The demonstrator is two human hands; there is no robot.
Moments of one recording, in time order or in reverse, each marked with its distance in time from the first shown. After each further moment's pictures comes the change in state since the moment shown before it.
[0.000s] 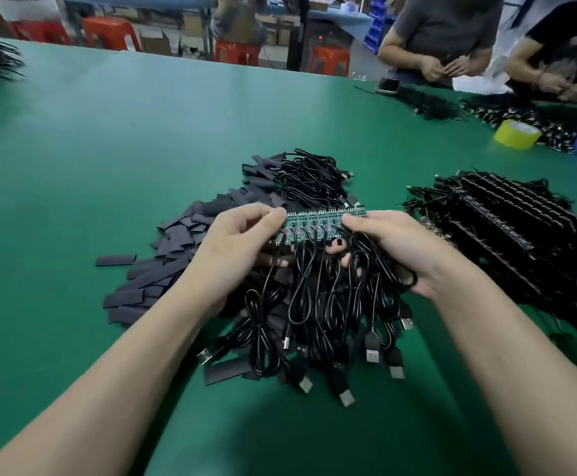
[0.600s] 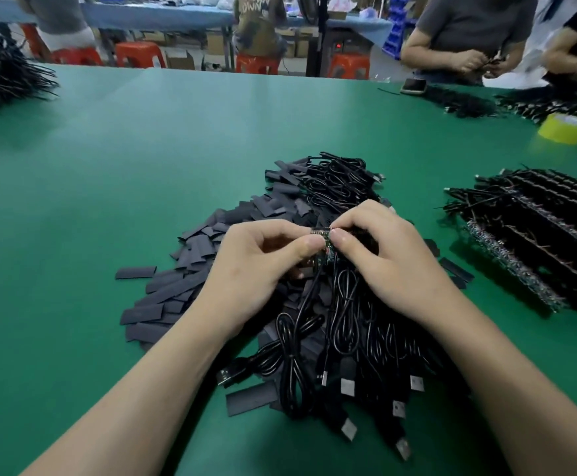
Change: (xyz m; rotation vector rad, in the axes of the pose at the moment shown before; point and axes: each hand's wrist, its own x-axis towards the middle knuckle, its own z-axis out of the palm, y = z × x) left_hand -0.003 -0.007 -0.001 -0.066 0.000 0.153; right_hand 0.018 0.029 0.038 -0.861 0.155 -0.834
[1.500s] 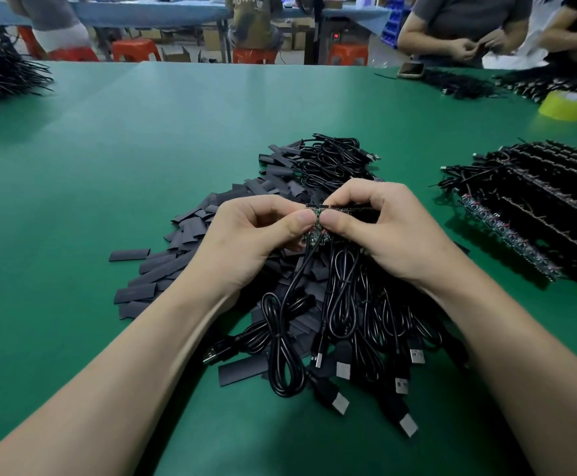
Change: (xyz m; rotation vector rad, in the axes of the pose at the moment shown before) left_hand -0.001 -0.001 -0.001 -0.027 -0.054 0.002; right_hand -0.002 0.001 -0.005 0.378 -0.065 0.025
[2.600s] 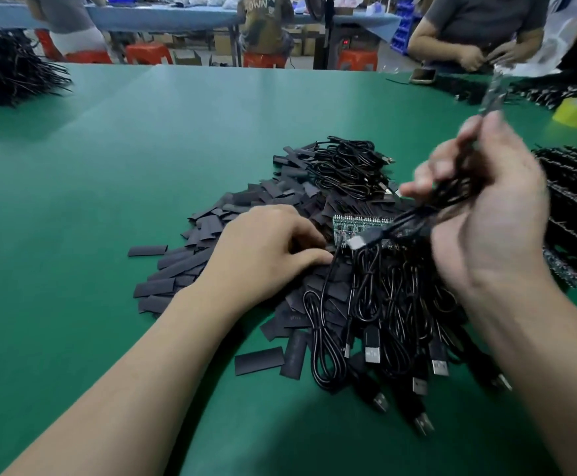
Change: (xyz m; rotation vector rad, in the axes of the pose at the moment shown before) left_hand 0.000 0.004 -0.009 1.102 -0.098 0.143; right_hand -0.010 -0.038 -0.009 0.827 0.558 -0.078
